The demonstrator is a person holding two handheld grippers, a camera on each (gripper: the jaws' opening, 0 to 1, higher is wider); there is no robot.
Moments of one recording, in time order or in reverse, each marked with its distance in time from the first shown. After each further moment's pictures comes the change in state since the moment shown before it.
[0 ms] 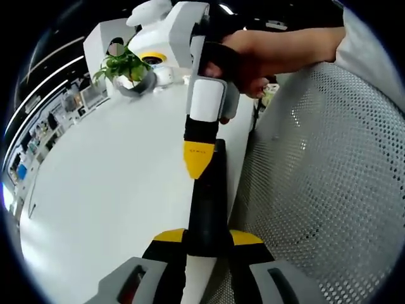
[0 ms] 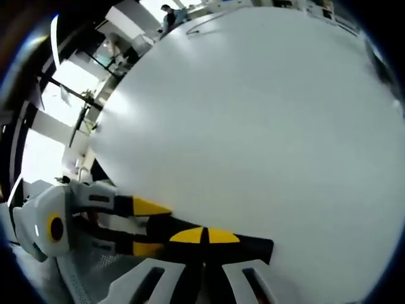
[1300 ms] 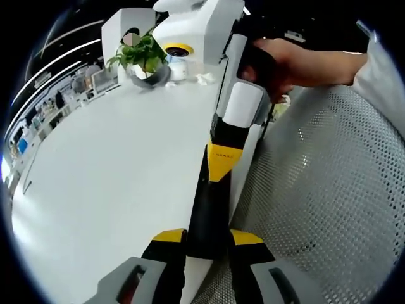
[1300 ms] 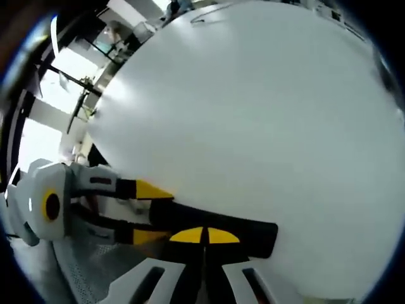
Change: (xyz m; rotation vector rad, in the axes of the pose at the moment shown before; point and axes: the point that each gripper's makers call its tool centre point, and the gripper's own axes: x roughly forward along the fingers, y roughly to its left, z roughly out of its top) left arm 0.000 0.000 0.002 -0.125 -0.010 -0.007; right arm -0.001 0.005 -0.015 -0.049 0.085 -0.025
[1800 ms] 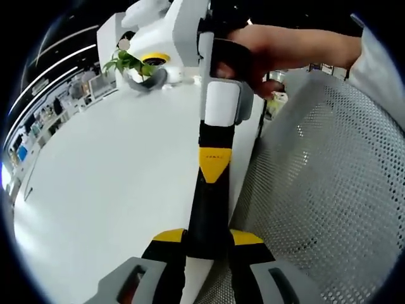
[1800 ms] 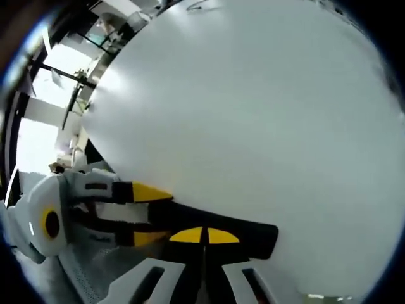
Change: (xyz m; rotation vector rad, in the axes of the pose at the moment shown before) left arm 0.000 0.000 0.000 0.033 -0.006 0.004; right arm 0.003 0.000 0.002 0.020 0.114 -0.015
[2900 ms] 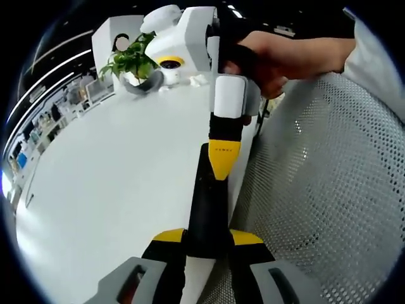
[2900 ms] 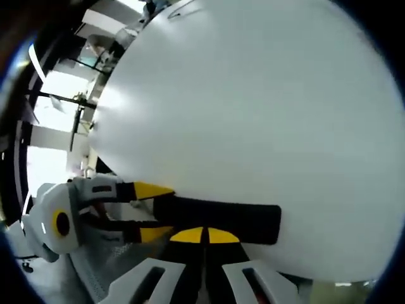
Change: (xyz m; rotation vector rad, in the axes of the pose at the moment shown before) left arm 0.000 0.000 -0.001 0.035 -0.002 0.002; right arm -0.003 0.000 -0.013 0.148 -0.052 0.107
